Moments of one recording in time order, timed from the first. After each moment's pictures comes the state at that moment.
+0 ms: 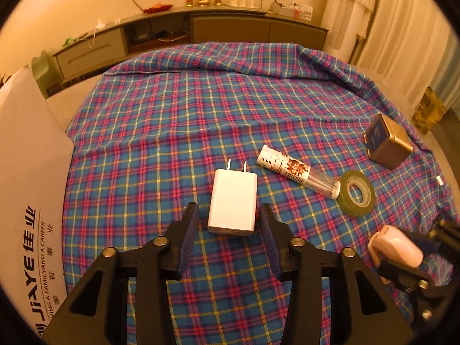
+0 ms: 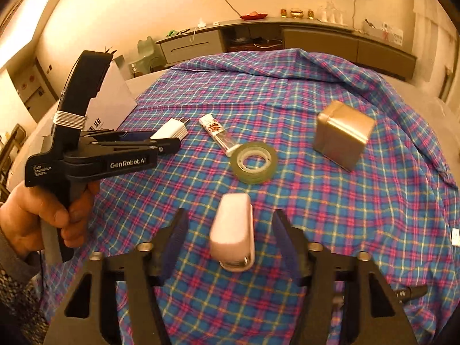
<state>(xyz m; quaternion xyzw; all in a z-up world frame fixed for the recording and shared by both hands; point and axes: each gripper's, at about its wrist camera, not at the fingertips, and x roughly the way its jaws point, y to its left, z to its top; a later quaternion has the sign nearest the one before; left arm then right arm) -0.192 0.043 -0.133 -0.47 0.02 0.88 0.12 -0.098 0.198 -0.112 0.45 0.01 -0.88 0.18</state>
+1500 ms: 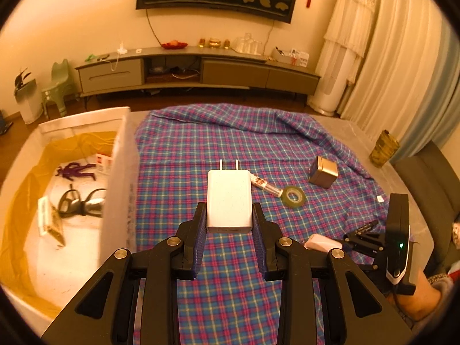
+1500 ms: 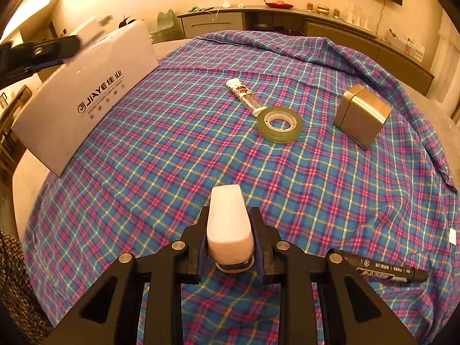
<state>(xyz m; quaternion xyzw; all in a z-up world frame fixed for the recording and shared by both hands) -0.063 -0.020 -0.002 -0.38 -0.04 0.92 0.11 -0.061 0.192 -0.121 0.47 0.06 -0.86 0.21</state>
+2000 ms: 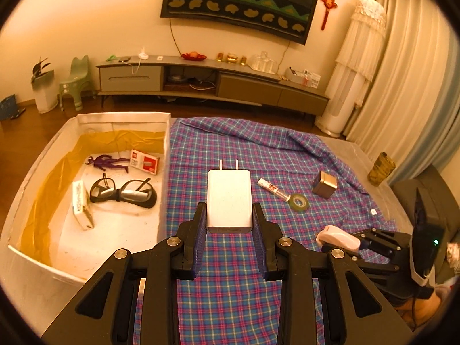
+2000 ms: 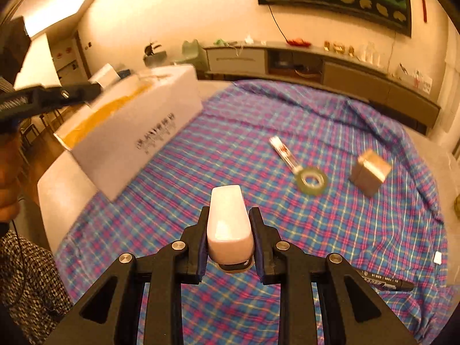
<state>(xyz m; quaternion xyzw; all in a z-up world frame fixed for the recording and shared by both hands) -0.014 -0.068 0.023 -0.35 -0.08 0.93 0.09 -0.013 0.154 -0.044 0.38 0.06 -0.89 0.26</state>
